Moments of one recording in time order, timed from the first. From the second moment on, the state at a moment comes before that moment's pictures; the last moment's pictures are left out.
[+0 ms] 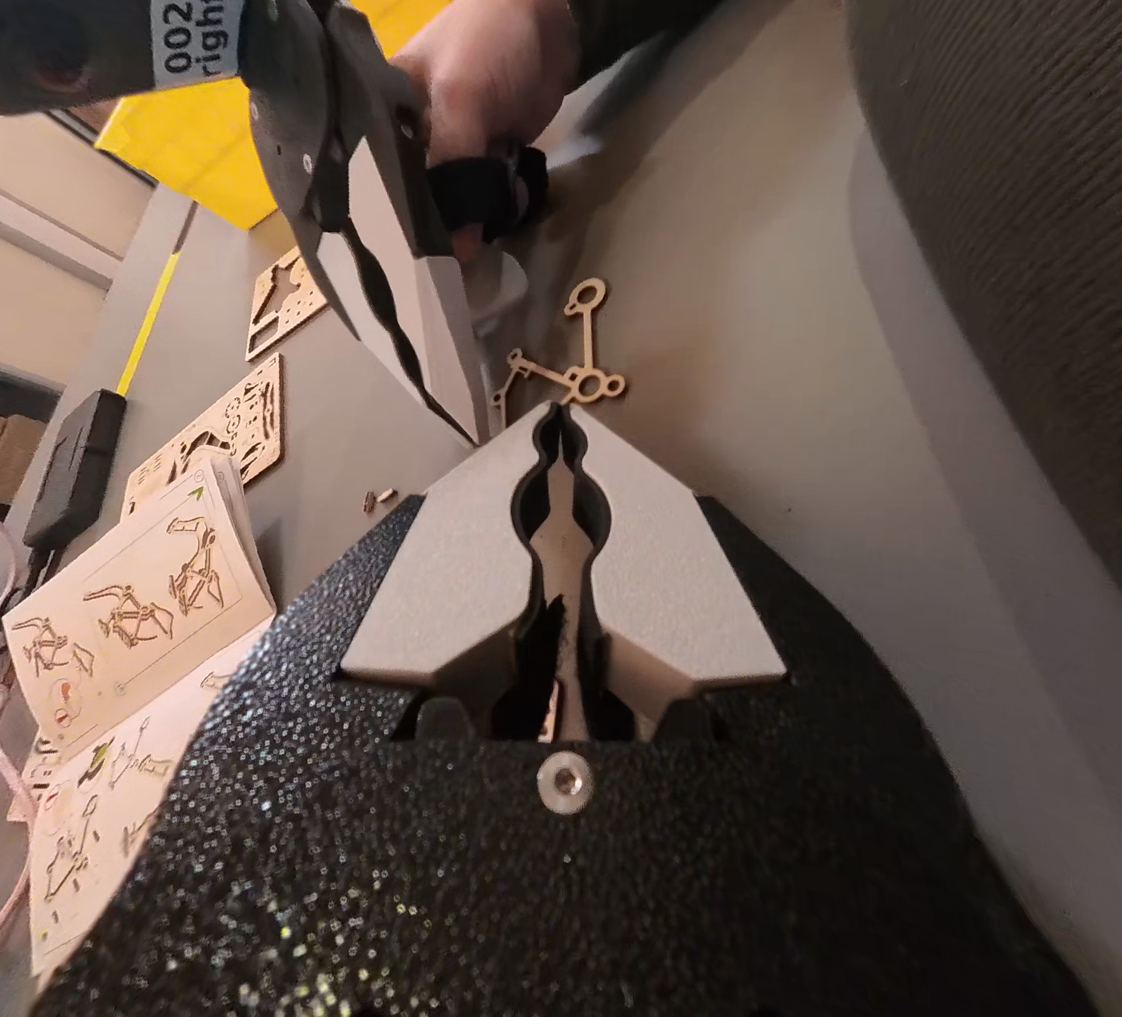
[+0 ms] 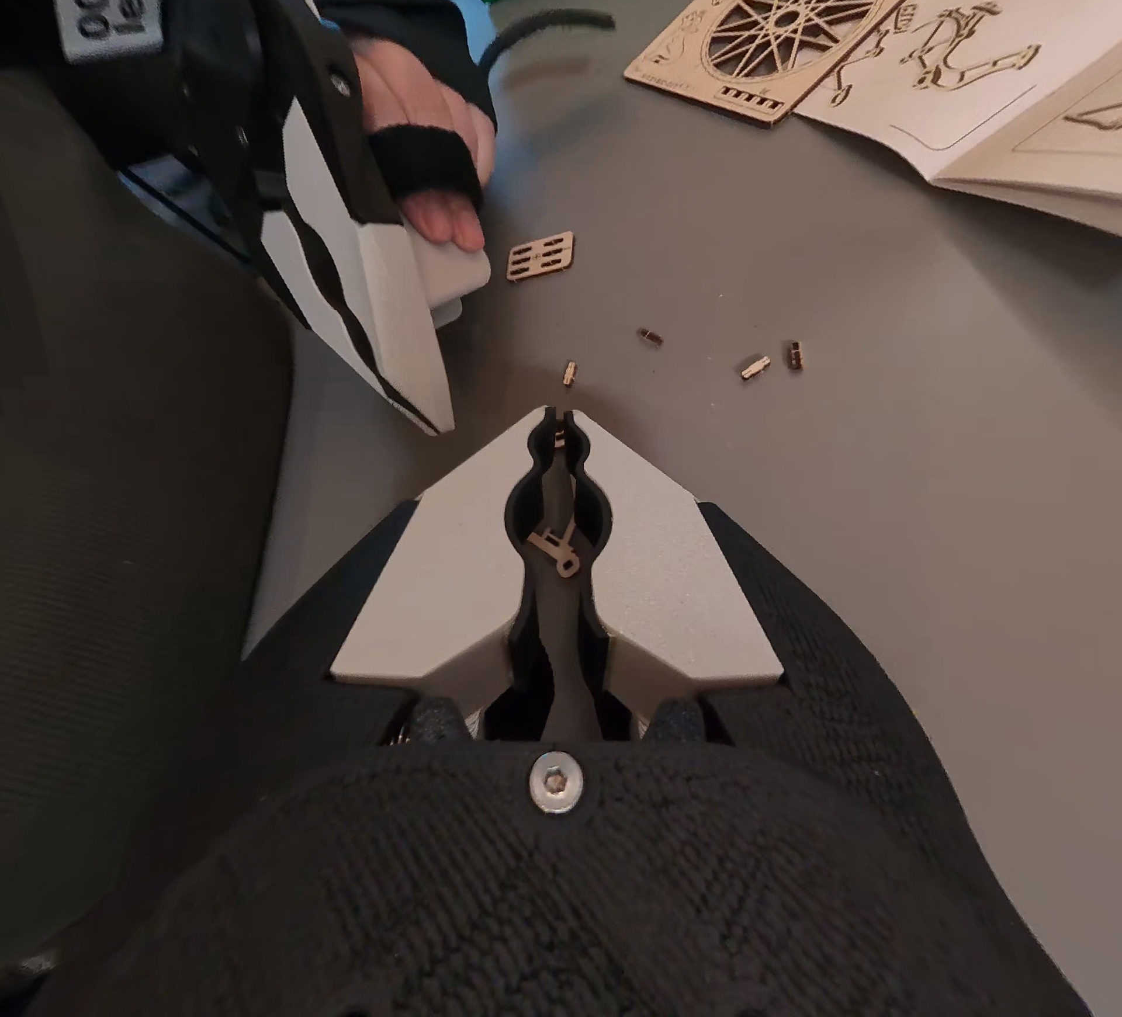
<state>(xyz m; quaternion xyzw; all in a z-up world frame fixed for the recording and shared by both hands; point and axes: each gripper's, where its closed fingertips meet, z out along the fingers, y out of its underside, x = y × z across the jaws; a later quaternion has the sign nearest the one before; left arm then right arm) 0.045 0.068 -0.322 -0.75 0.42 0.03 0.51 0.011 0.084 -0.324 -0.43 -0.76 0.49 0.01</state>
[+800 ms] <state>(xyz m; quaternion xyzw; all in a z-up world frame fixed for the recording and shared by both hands) 0.039 0.067 -0.330 -0.77 0.41 -0.01 0.50 0.010 0.080 -0.331 -0.37 -0.80 0.47 0.06</state>
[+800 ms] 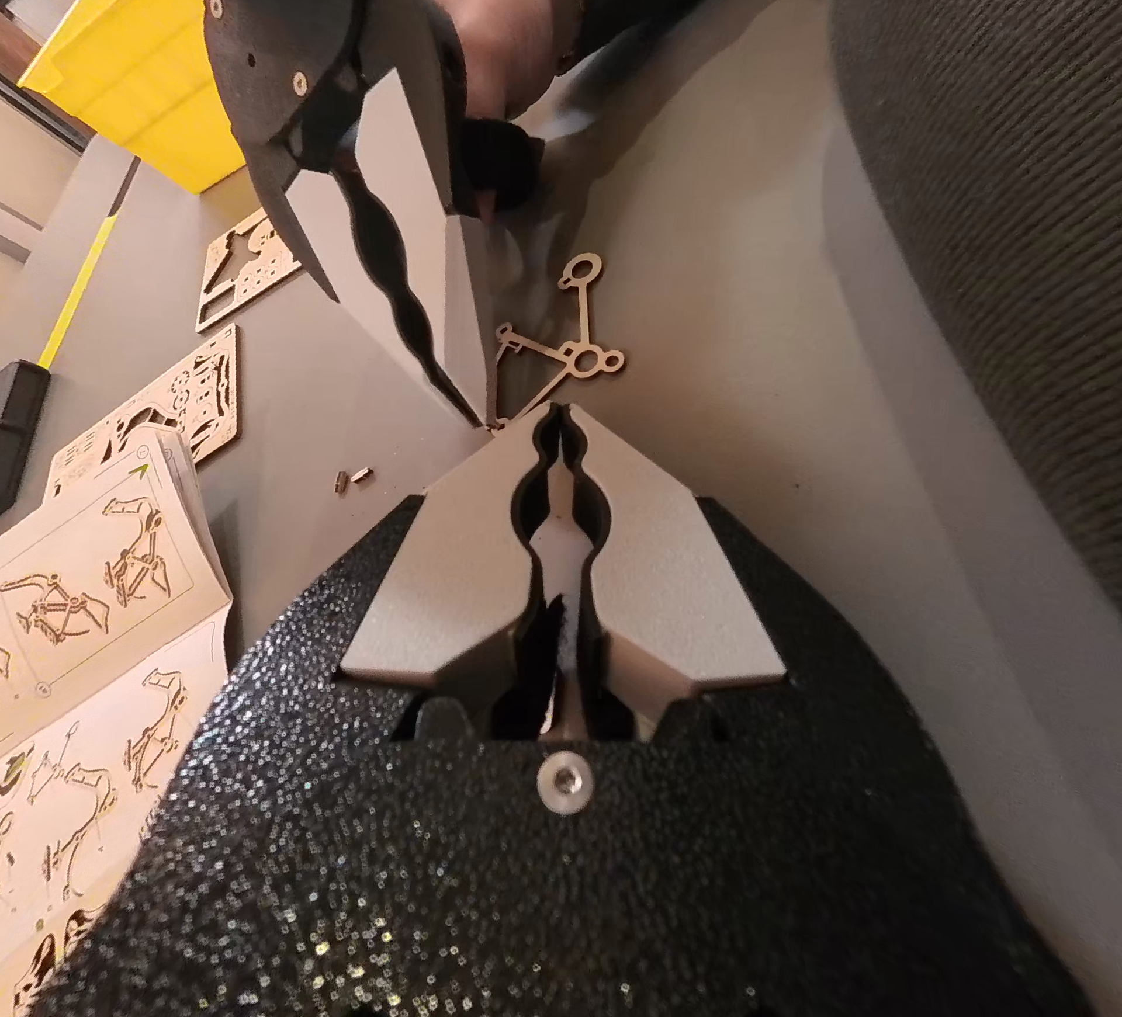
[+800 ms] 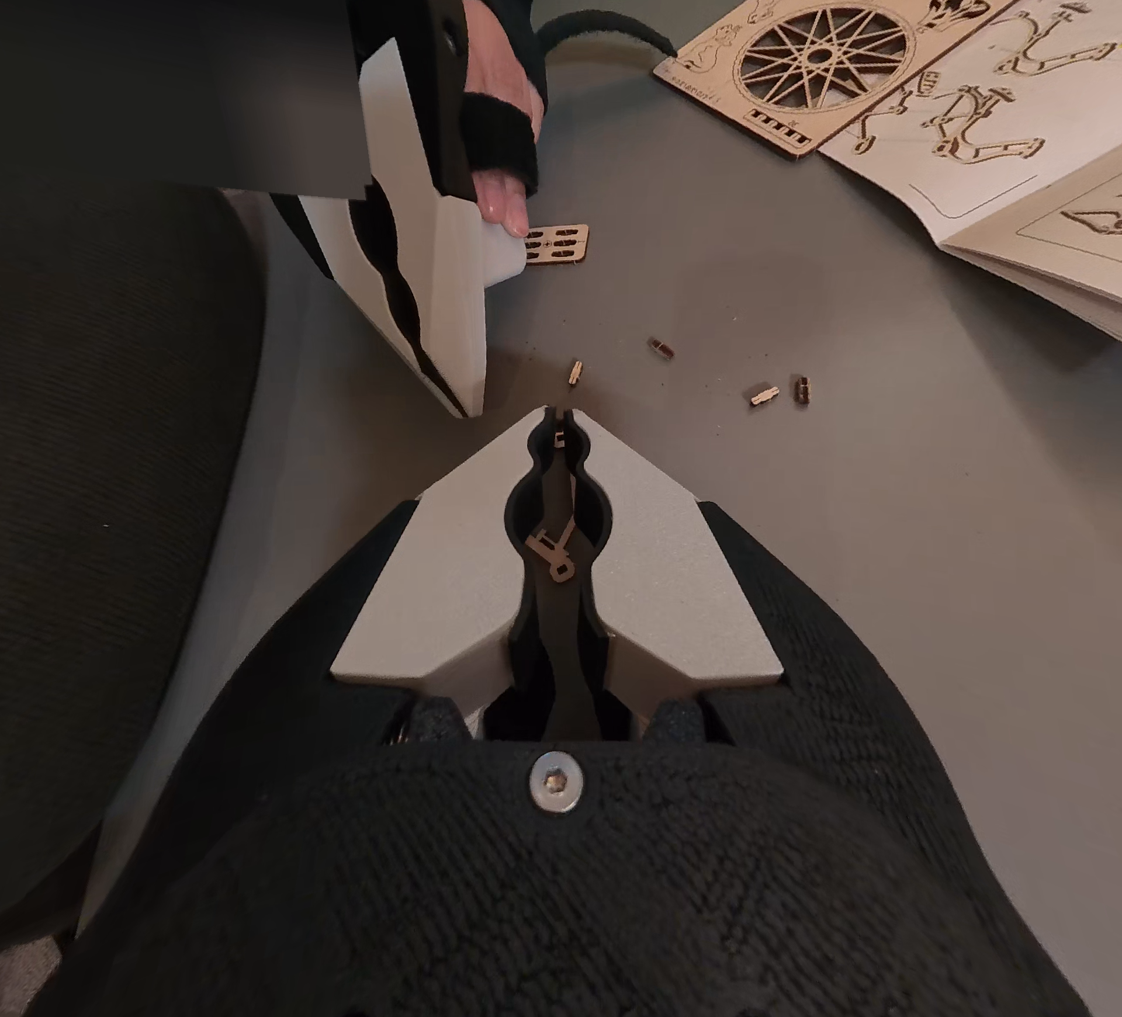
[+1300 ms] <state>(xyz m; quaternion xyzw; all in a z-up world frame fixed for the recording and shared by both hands) 0.038 0.067 -0.331 -0.77 0.41 -0.02 0.49 -0.008 0.123 -0.294 -0.42 -0.72 0.54 0.12</state>
